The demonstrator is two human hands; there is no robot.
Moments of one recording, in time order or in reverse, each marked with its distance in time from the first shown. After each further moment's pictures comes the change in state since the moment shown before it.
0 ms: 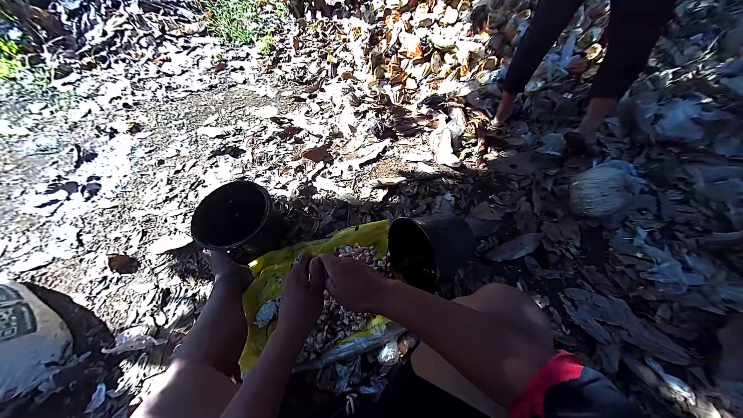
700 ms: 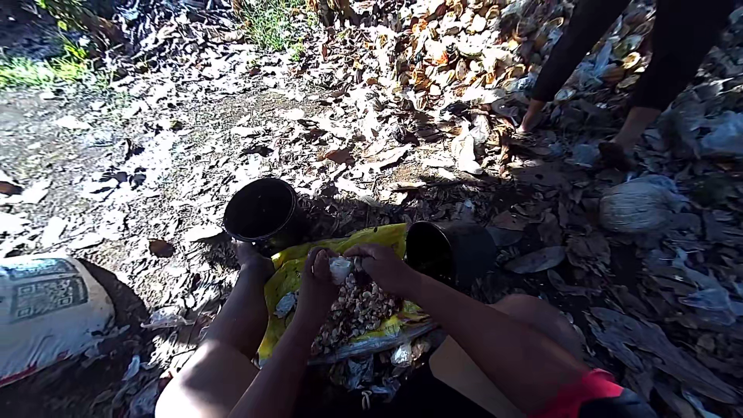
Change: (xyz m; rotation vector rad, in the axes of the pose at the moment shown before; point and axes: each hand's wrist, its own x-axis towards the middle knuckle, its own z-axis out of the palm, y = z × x) left_hand 0.003 -0.017 -0.003 -0.676 0.057 -0.114; right_hand 0.005 0.029 -0.003 0.631 0.061 -0.047
